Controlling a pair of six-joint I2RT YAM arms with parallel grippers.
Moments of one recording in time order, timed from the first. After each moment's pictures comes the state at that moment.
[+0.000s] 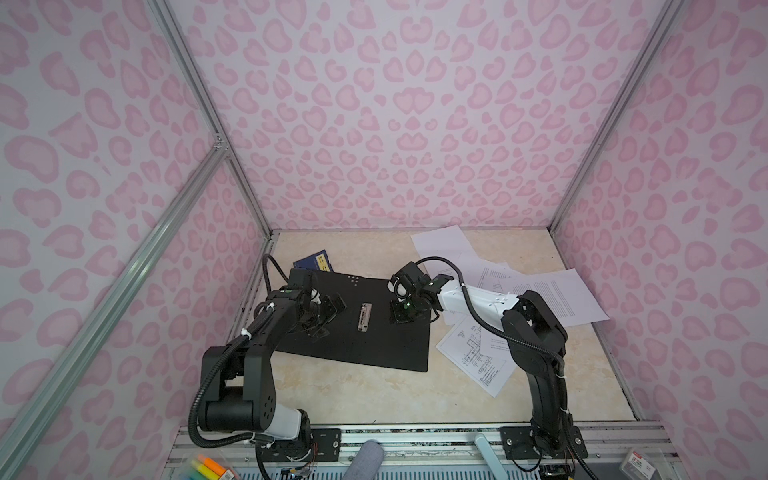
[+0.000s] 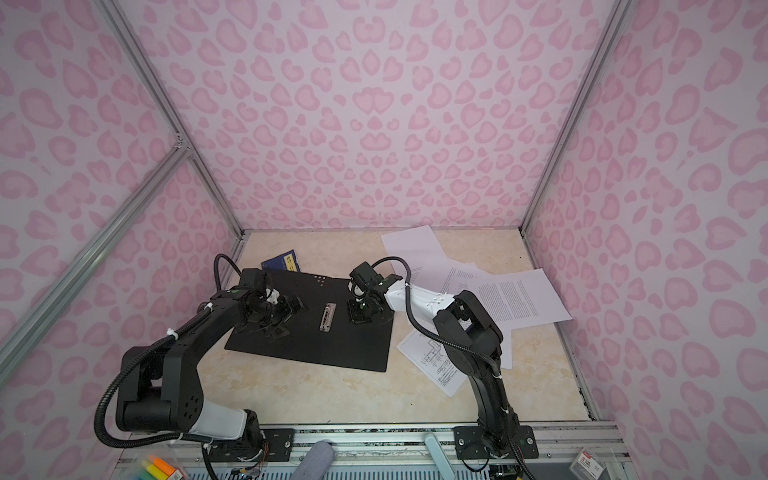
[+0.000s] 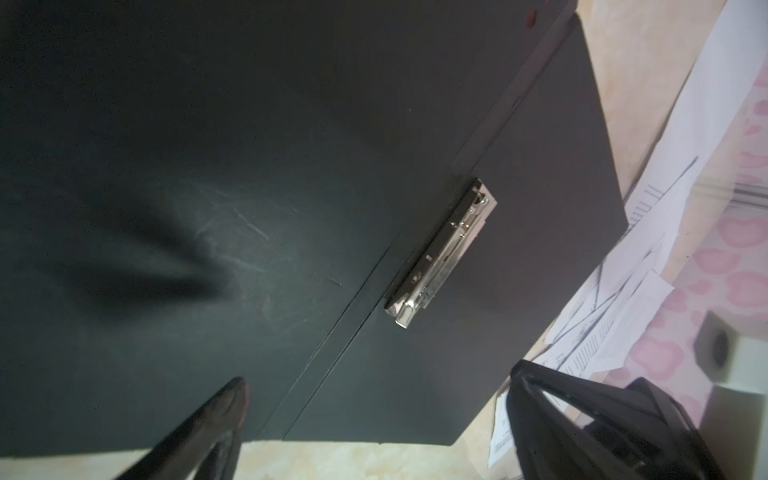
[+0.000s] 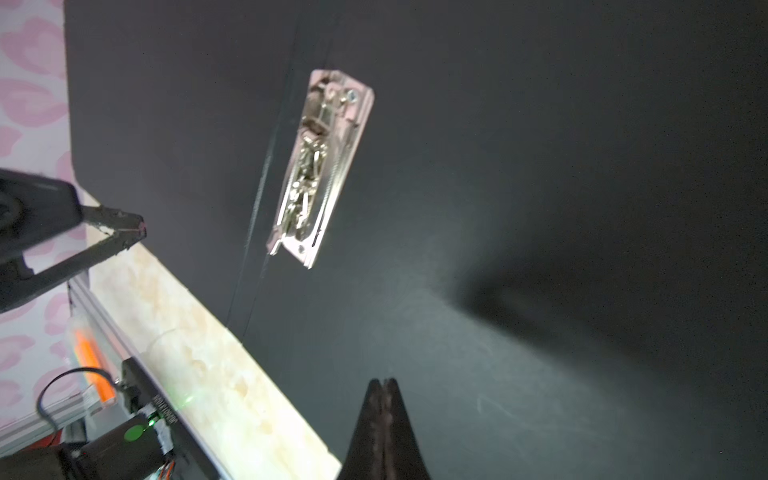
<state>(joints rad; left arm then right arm) -0.02 1.51 0.92 -0.67 0.41 -0.68 0.75 2.06 1.51 -0.56 -0.34 0.53</state>
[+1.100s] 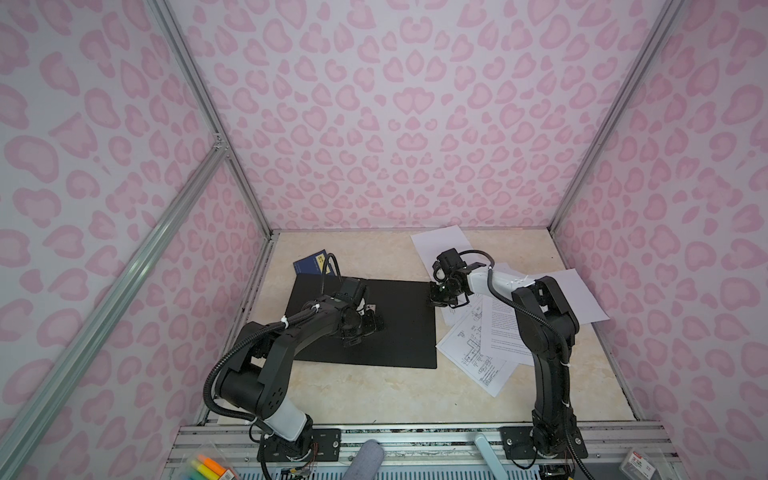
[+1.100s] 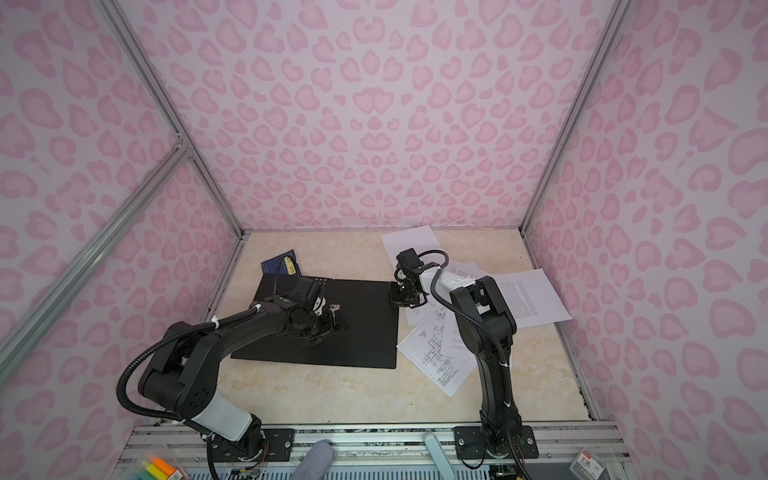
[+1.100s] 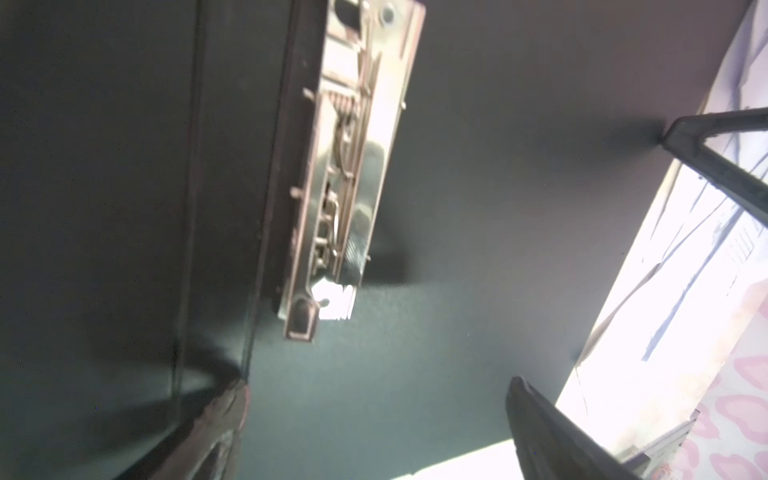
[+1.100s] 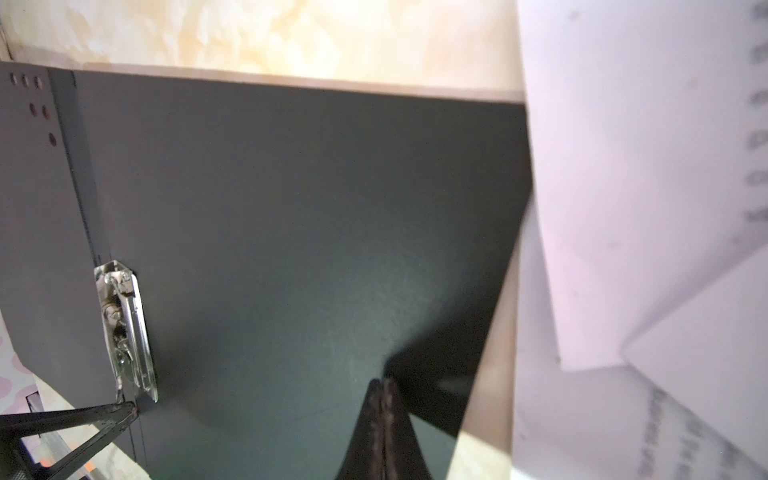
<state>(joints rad) -0.42 1.61 0.92 -0.55 0.29 -0.68 0.46 2.09 1.45 -0.53 -0.34 0.47</state>
